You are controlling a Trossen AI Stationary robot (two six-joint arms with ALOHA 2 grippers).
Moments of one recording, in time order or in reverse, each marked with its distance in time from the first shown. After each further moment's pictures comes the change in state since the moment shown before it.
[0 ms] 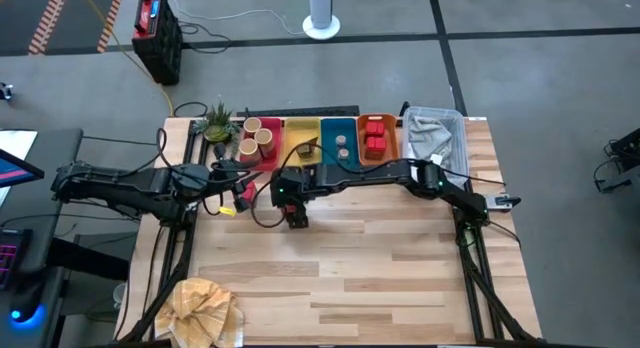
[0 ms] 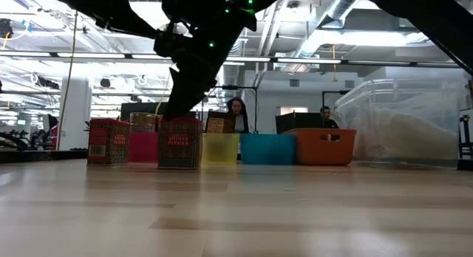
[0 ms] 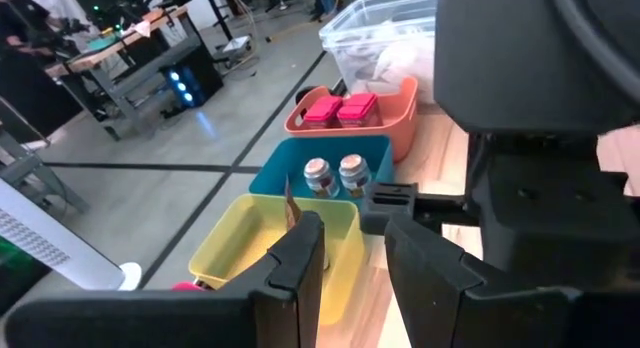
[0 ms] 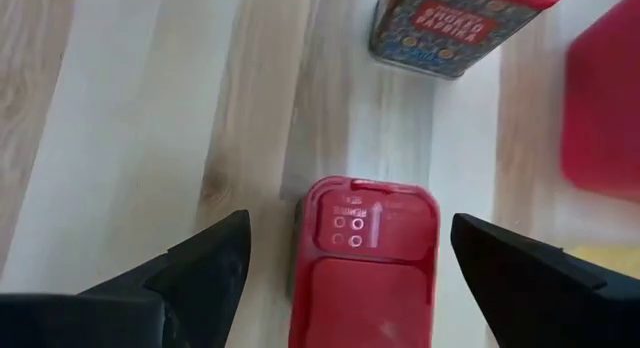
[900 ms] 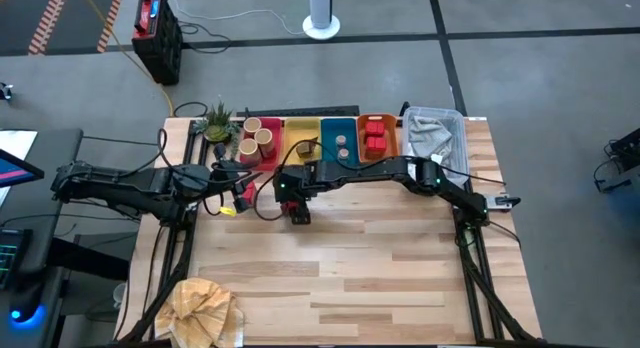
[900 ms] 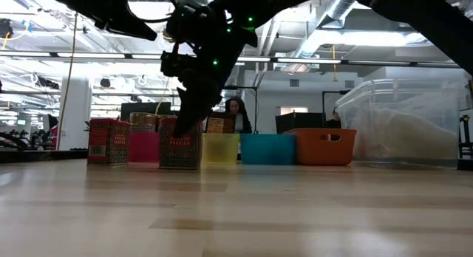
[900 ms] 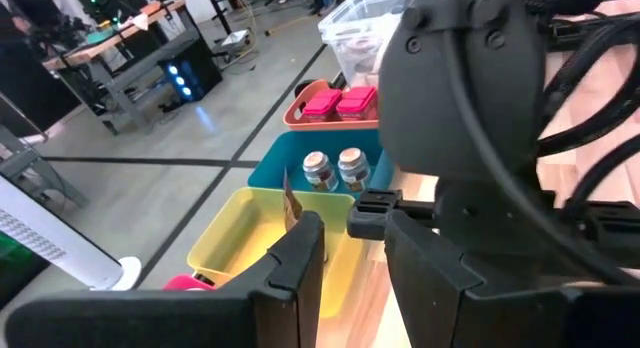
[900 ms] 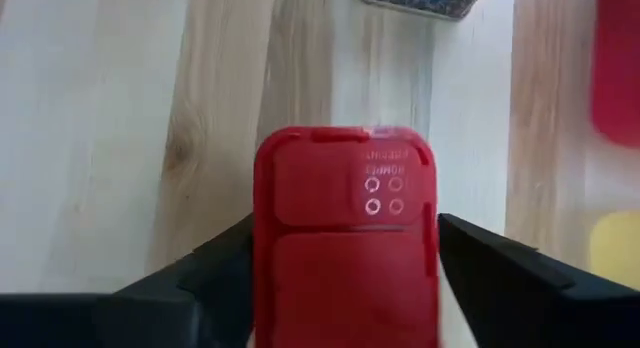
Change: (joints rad) left arm 0.000 0.000 0.000 -0.018 0.000 -0.014; right arm -0.037 0.016 -0.053 0.016 -0.054 0.019
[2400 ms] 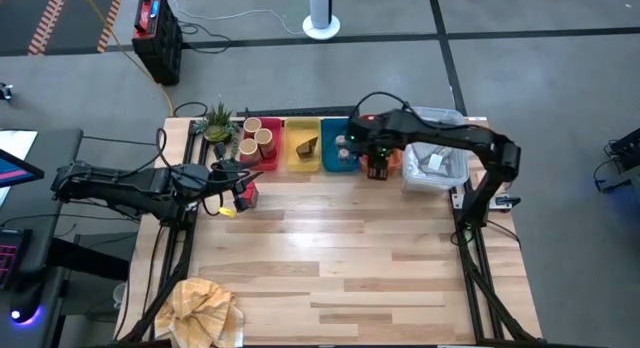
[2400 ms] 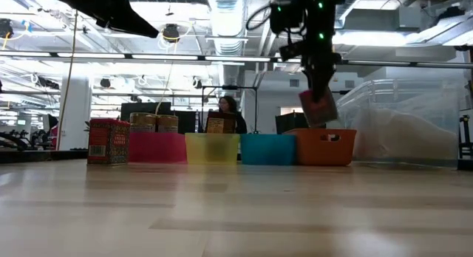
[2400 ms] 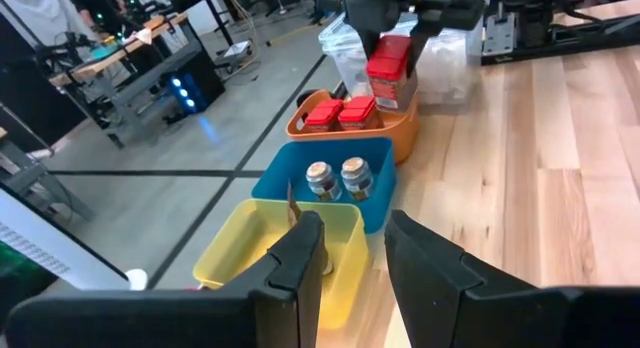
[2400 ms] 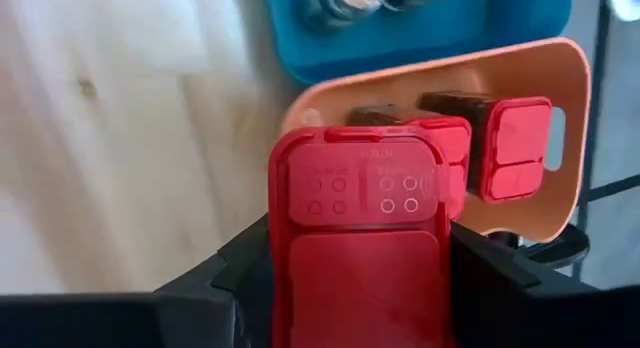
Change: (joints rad) left arm 0.000 0.000 0.000 0.027 0.000 0.040; right arm -0.288 -0.645 -0.551 -0.441 0.319 -0.066
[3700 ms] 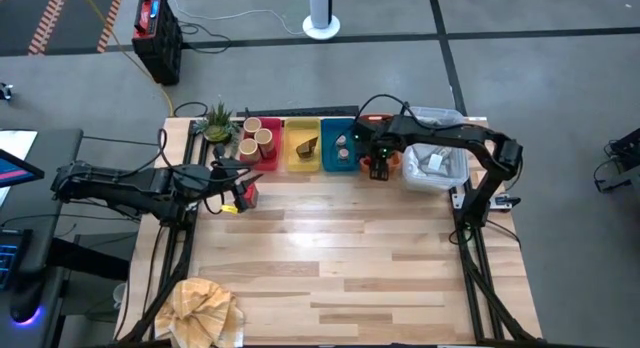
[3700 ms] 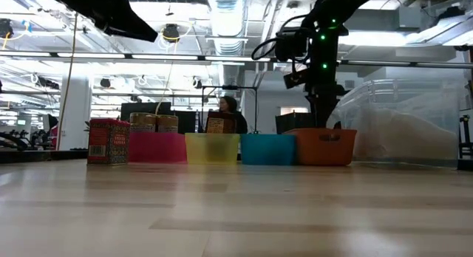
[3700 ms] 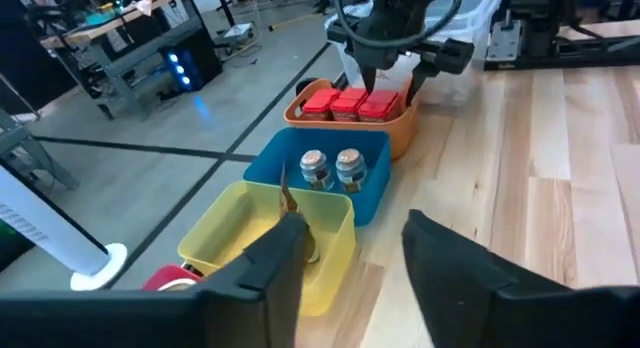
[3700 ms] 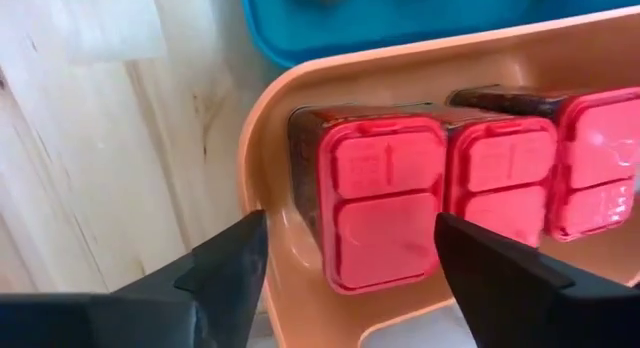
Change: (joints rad) left arm 0.000 0.004 0.000 -0.028 -0.005 -0.113; right arm -0.087 0.005 -0.183 0.216 -0.059 -0.080
